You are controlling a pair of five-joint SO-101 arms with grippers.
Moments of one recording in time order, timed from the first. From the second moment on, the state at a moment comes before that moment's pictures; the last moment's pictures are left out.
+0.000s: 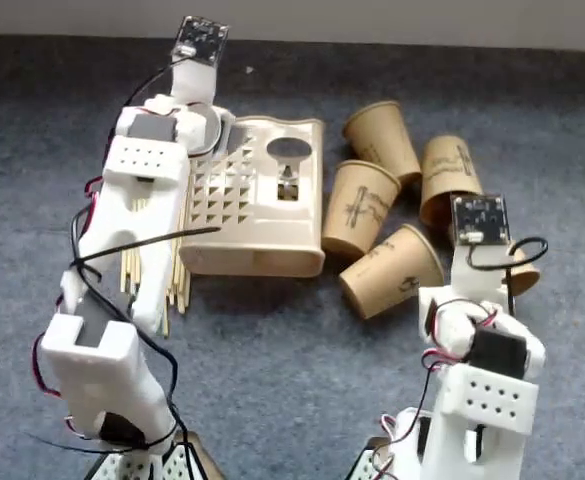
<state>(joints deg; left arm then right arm) 0.6 17.6 -12.1 49.9 -4.7 10.4 -62.9 58.6 68.4 18.7</state>
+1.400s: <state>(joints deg) 9.6 59.6 -81.9 80.4 -43.8 10.4 -86.2 70.6 72.7 18.7</state>
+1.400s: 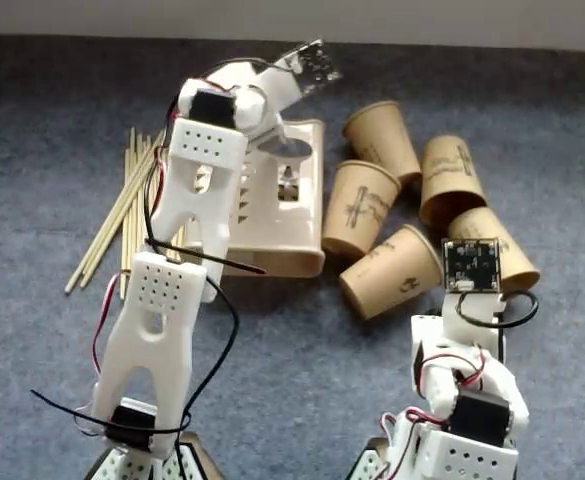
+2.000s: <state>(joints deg) 10.2 67.0 -83.6 75.9 -43.6 10.4 -86.2 70.6 72.7 18.7</state>
